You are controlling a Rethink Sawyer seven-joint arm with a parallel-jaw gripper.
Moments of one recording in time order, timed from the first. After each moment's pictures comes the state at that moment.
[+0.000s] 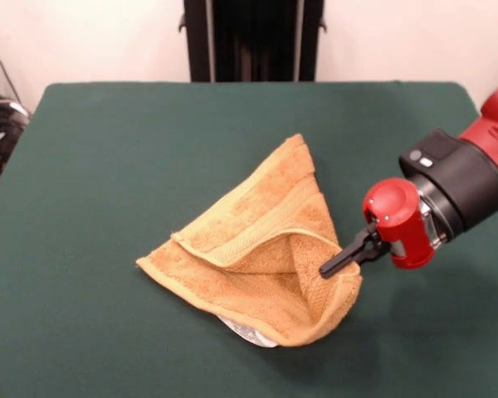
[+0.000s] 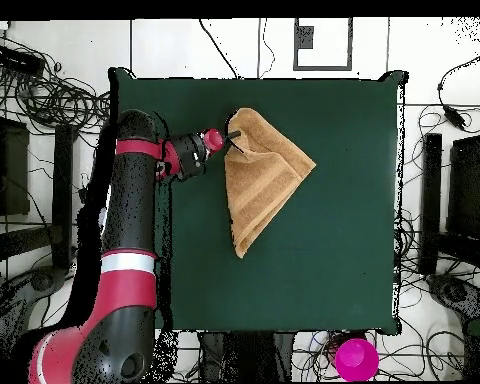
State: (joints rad) arm 0.39 0.15 -0.50 0.49 -0.69 1.06 2.17
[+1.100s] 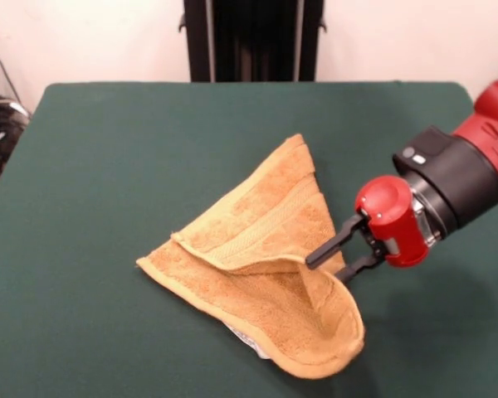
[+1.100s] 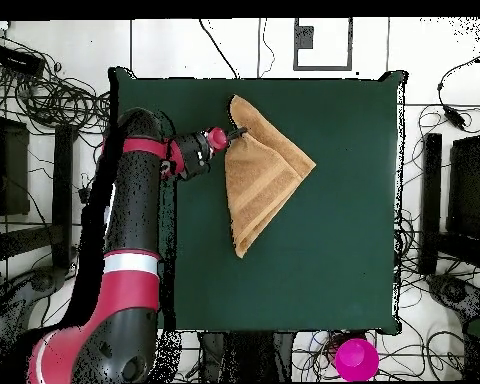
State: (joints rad) arm 0.38 0.12 -0.50 0.53 -0.69 1.03 2.17
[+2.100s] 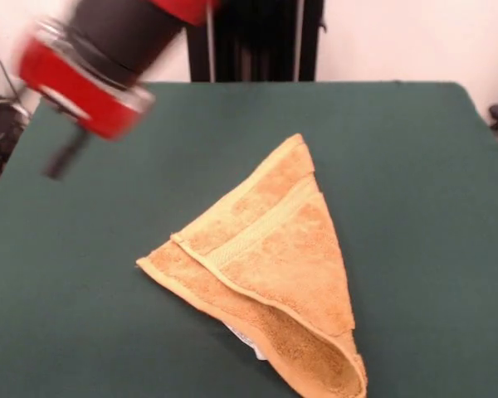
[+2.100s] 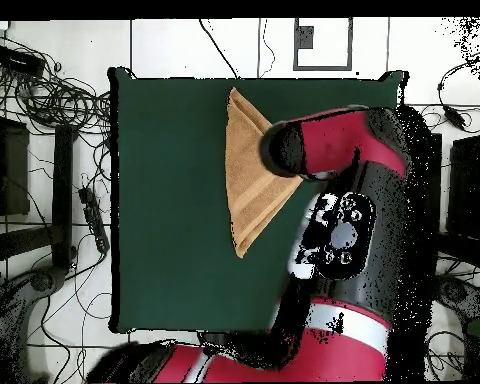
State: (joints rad) arm -0.13 -0.42 -0.28 1.00 -0.54 0.78 2.02
